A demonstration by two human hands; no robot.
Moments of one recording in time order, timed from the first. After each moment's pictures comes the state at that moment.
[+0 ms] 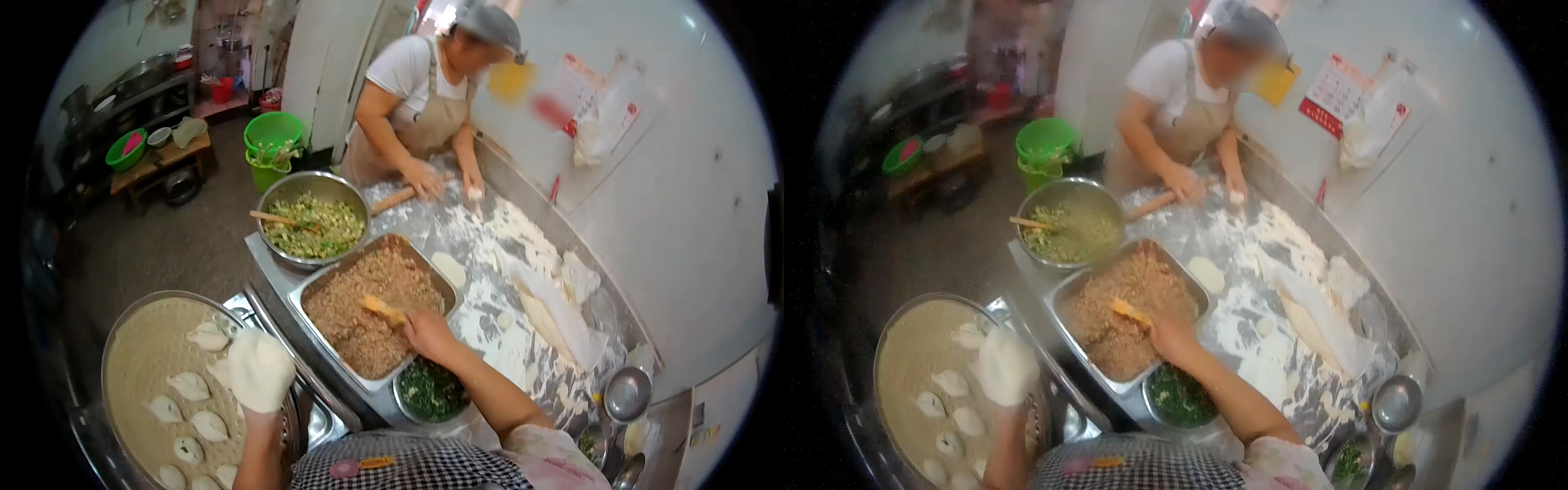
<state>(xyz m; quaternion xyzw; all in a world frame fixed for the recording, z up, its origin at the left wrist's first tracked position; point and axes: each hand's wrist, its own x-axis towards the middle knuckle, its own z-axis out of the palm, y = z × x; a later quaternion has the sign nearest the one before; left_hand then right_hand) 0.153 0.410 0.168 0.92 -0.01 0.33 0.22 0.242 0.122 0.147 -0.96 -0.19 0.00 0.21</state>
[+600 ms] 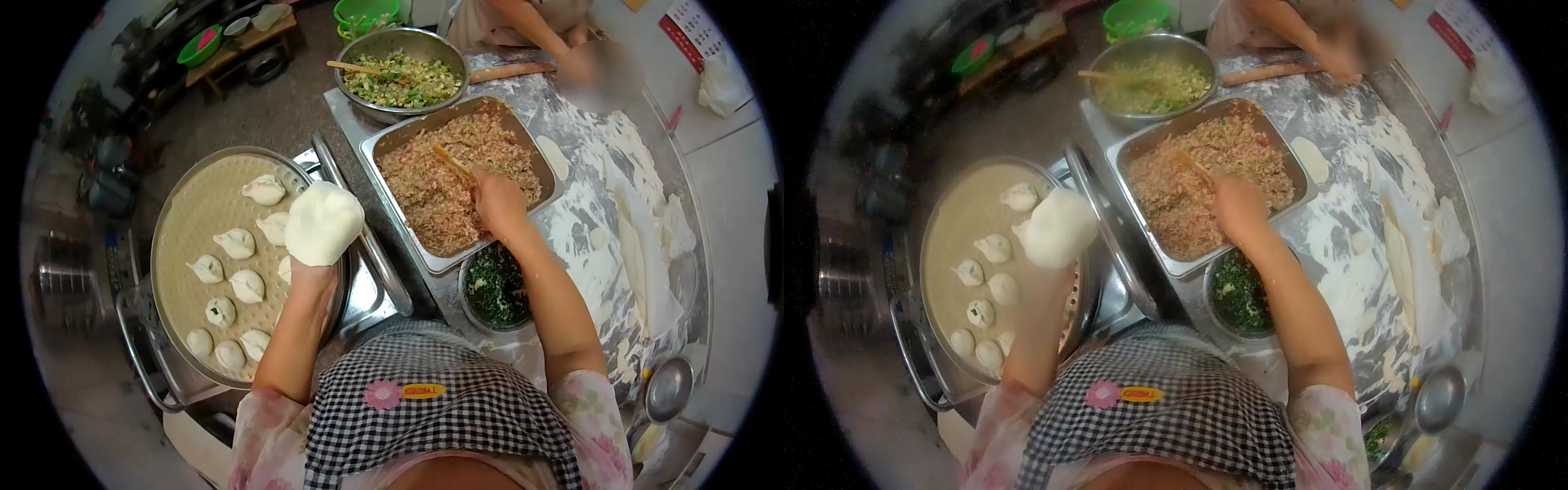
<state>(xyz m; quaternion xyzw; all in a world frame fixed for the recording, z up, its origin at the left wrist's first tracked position) 0.145 0.393 0.128 0.85 -0.01 0.26 0.45 0.259 0.139 0.124 -0.97 -0.22 0.02 0.12</state>
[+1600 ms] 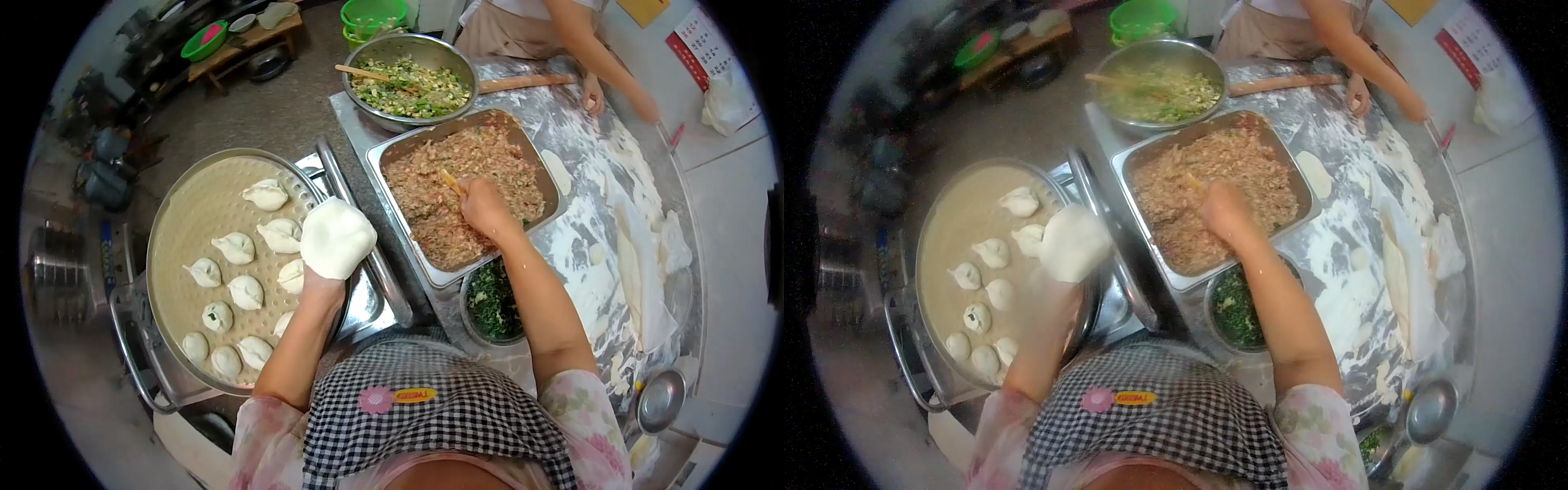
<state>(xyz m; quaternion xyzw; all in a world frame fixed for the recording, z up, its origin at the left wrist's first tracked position) 0.155 0.394 0.102 0.83 -0.06 0.24 0.49 0.290 0.163 0.087 -0.95 -0.20 0.10 0.21</state>
